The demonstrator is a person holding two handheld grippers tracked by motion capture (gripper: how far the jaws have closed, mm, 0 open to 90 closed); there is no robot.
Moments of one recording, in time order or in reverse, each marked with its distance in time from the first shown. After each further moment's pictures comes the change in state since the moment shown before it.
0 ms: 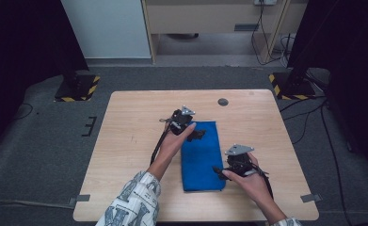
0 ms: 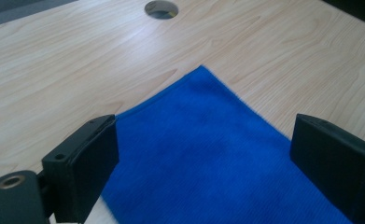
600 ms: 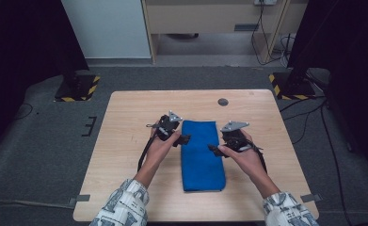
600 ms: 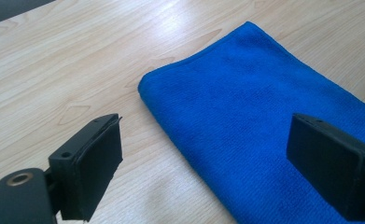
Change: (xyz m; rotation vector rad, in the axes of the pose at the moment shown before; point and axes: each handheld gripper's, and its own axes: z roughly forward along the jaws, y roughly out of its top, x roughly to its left) left arm 0.018 -0.027 -0.027 0.040 0.109 0.035; right arm -0.030 0.065 0.014 -0.046 0.030 -0.025
